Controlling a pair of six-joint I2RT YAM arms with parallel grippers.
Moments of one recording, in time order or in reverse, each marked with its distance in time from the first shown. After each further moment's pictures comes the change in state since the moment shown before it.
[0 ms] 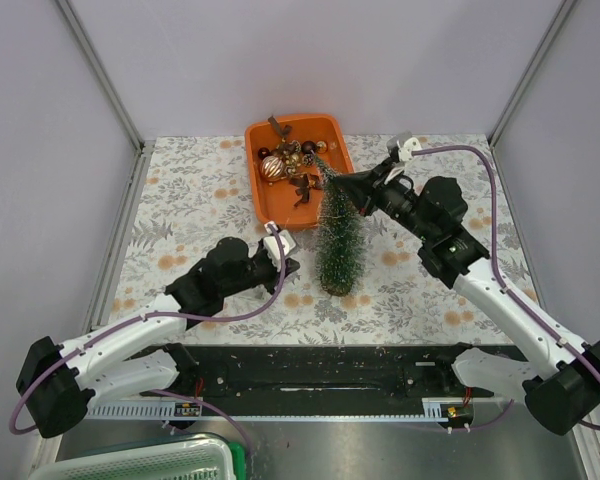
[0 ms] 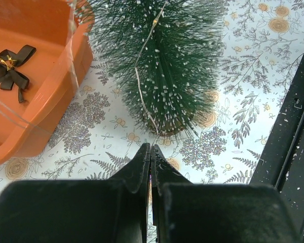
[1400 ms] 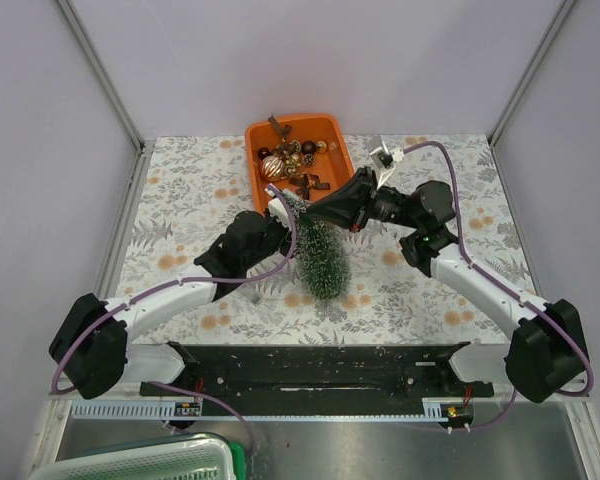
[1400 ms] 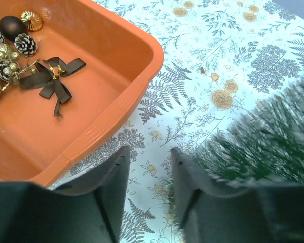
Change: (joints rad) left arm 0.085 0.303 0.121 0.255 -0.142 -0.181; right arm -0.073 0.203 -0.086 0.646 -0.731 0.509
